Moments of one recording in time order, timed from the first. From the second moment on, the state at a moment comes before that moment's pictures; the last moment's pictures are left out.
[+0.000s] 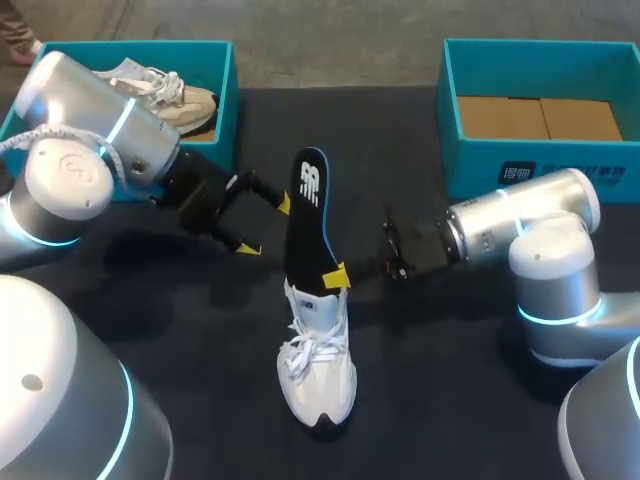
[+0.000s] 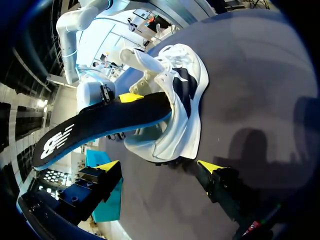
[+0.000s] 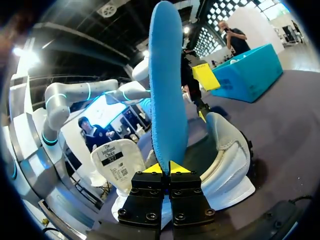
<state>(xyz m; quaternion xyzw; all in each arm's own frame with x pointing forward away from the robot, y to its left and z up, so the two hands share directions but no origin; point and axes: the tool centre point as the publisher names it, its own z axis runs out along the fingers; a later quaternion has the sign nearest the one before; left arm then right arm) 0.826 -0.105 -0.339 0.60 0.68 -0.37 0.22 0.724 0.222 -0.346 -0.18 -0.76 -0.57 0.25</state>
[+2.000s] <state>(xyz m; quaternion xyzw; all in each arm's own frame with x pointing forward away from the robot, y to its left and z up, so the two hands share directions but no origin) 0.826 -0.105 -0.339 0.60 0.68 -0.37 0.22 0.725 0.224 -0.349 -0.19 -0.76 -0.56 0.27</state>
